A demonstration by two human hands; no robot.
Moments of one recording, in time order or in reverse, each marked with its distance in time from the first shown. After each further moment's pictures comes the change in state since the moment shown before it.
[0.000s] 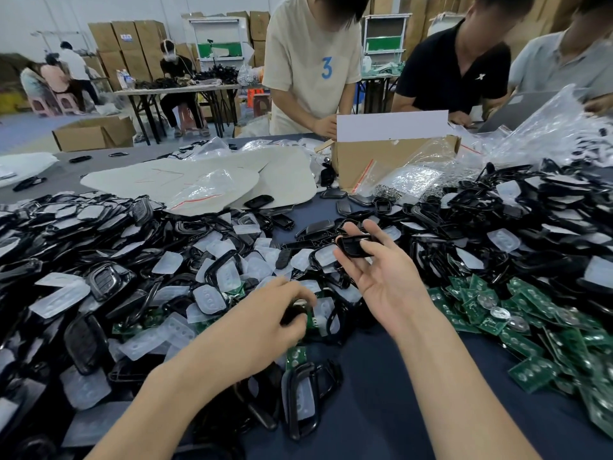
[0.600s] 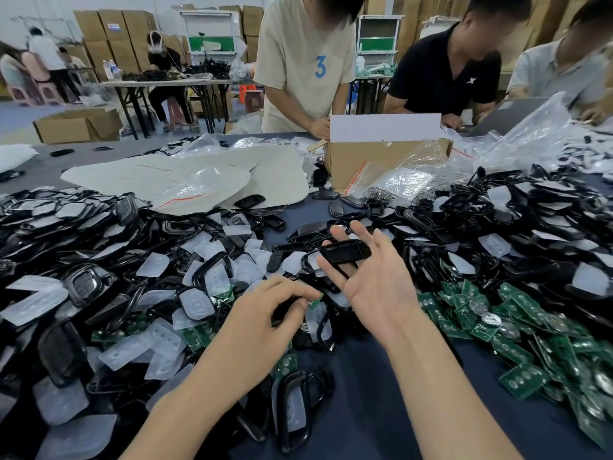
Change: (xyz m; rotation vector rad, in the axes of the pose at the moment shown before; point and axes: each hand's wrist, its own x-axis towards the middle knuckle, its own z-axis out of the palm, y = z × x) left_hand 0.003 -0.006 0.025 -0.232 0.338 0.136; right_hand 0.000 0.003 -0.002 0.031 -0.054 0.073
